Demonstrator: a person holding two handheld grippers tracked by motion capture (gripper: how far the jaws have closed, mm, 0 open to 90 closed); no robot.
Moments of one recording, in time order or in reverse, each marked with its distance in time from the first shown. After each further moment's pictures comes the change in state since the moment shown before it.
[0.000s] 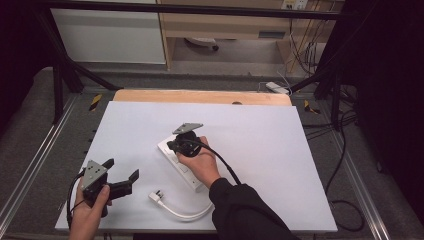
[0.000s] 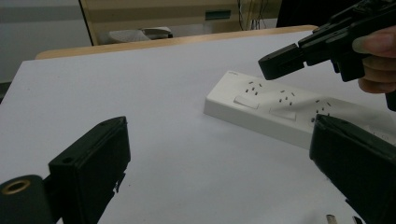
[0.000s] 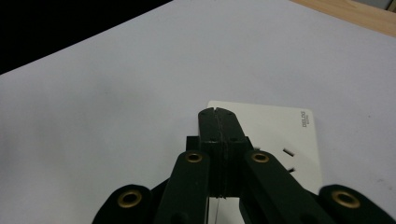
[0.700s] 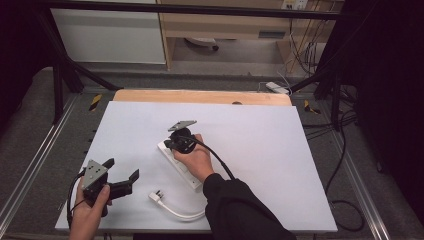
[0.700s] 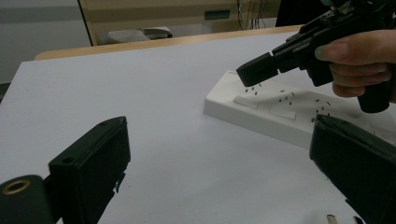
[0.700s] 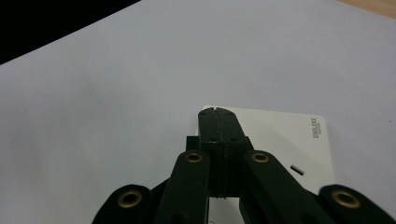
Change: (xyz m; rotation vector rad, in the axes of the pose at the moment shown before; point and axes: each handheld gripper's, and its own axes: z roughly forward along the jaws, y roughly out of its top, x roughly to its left) left arm 0.000 0.000 0.000 0.002 -0.002 0.007; right arm -0.004 0.004 0.025 0.039 0.002 0.013
